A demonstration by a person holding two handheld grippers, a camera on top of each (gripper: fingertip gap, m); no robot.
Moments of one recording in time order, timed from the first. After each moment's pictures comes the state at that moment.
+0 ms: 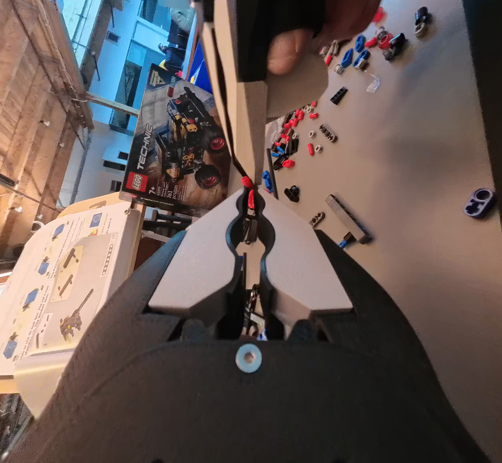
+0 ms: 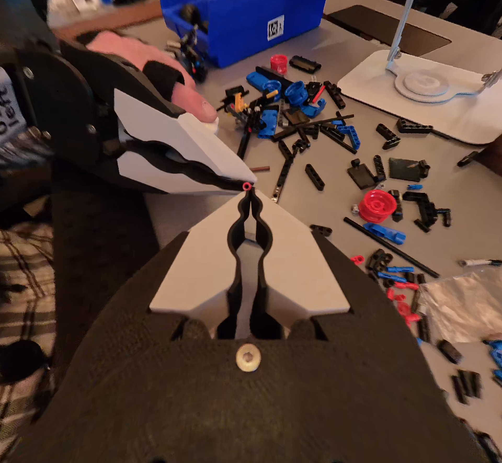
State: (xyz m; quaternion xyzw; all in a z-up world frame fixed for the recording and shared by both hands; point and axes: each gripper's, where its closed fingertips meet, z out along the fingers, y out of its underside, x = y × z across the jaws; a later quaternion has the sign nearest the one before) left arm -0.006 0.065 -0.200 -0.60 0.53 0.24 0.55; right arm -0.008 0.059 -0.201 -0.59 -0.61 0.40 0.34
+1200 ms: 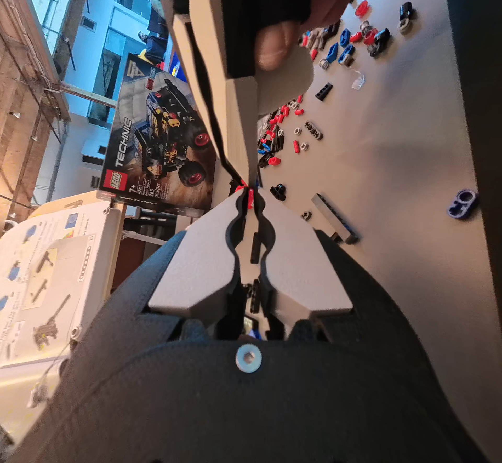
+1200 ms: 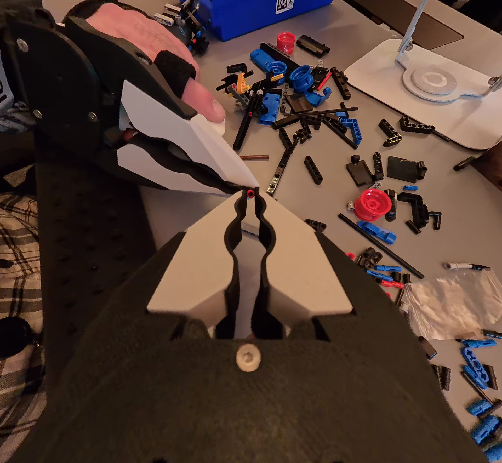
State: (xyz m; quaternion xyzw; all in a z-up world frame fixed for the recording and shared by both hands) left arm -0.004 0.066 -0.213 -0.62 0.53 0.23 0.53; right arm -0.006 0.060 -0.206 -0.58 -0.64 0.37 0.33
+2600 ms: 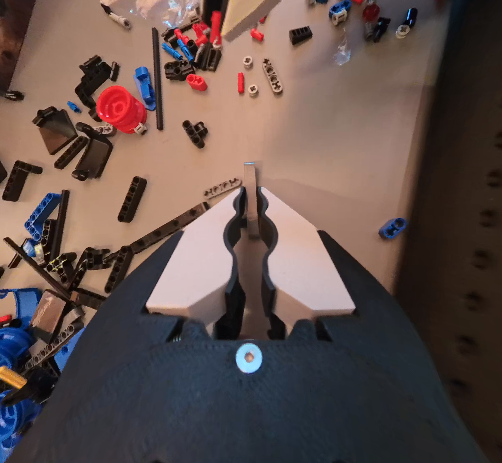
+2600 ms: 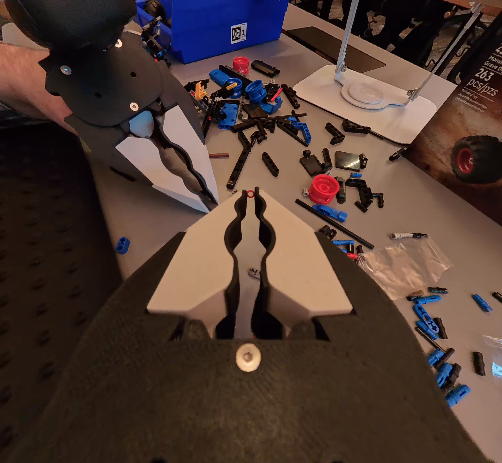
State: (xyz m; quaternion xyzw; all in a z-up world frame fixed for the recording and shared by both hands) left arm -0.012 0.063 -0.285 -0.85 0.39 -0.04 0.35; right arm 0.017 0.097 -0.208 -0.58 -0.60 0.37 0.41
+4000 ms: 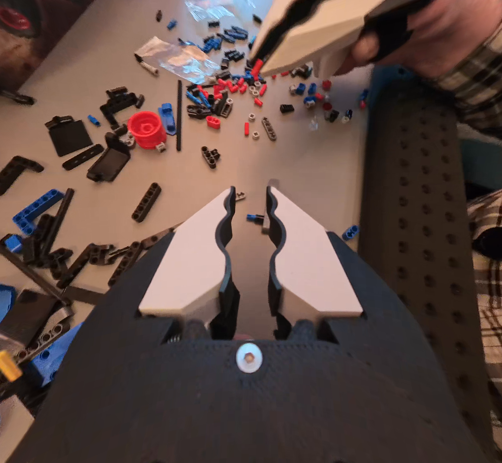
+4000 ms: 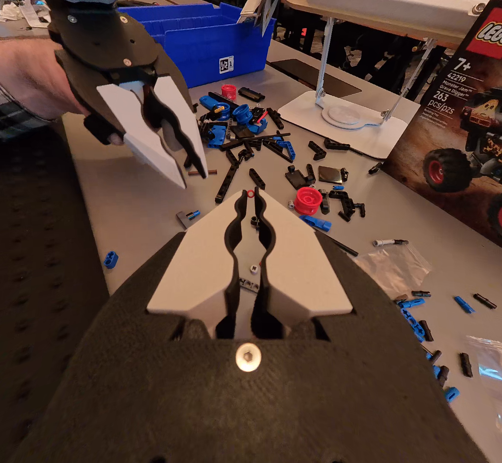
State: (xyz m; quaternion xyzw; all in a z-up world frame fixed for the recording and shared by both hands) left arm -0.021 0.060 -0.238 -0.84 0.33 -0.20 0.39; right arm 0.019 0.108 -0.196 -0.57 -0.57 0.39 0.44
